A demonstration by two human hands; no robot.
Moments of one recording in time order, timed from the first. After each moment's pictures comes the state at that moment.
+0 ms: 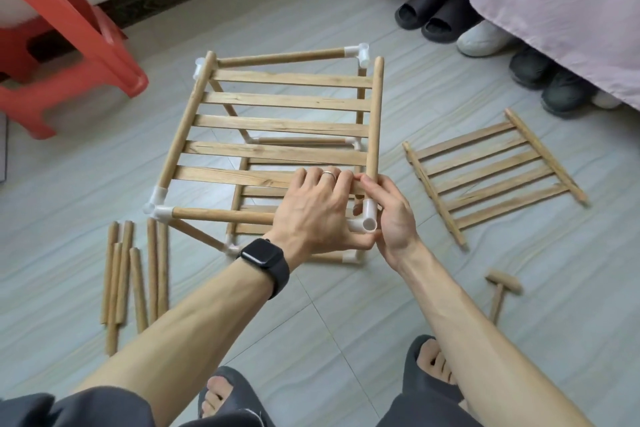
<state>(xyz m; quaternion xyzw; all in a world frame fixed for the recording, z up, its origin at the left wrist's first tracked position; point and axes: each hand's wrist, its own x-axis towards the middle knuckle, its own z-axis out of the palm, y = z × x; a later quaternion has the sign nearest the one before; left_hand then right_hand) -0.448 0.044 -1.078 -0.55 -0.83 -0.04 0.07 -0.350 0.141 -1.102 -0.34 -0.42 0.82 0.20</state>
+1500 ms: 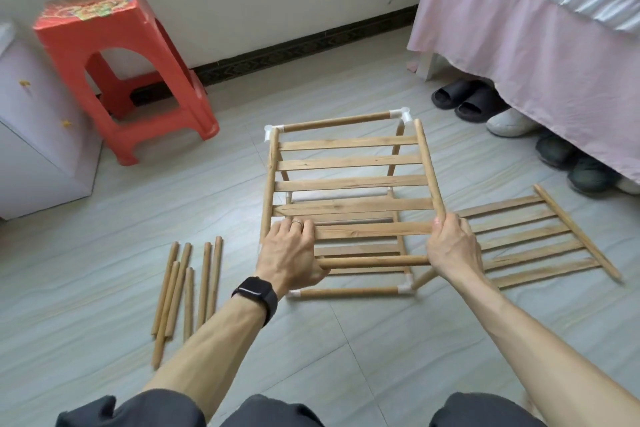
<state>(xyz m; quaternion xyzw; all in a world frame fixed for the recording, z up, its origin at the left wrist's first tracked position) -0.508 -0.074 -1.068 -0.42 -0.91 0.06 0.02 -0.351 0.161 -1.078 -0.45 -0.85 0.25 0.11</state>
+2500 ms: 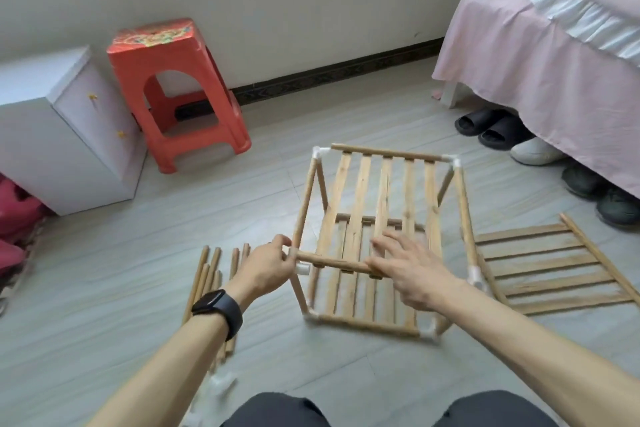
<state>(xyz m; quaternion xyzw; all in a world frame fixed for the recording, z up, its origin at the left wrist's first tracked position) -0.538 -0.158 -1.048 -0.23 -0.93 -0.19 -0.19 -0.376 0.087 -1.035 0.00 -0.99 0.00 -0.13</state>
